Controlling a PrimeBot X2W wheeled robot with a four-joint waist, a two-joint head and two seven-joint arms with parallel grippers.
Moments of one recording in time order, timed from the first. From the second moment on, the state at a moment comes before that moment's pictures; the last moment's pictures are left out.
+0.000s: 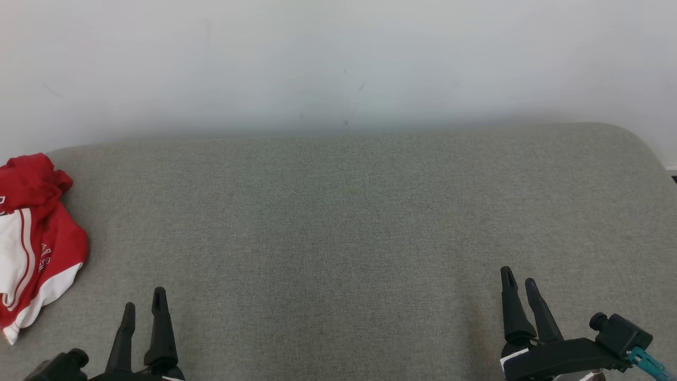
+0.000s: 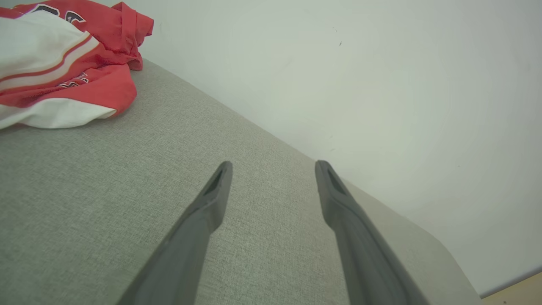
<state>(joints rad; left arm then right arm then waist) -0.02 0.05 0.07 0.13 -0.68 -0.11 -0.10 -0.04 -0.05 -0.03 0.19 0.71 0.13 -0.11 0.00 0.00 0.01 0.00</state>
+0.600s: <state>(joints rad) 0.00 0.08 0.05 0.10 -0.46 -0.11 -0.15 -0.03 -0.05 -0.03 0.17 0.49 0.13 -0.15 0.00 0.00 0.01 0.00</state>
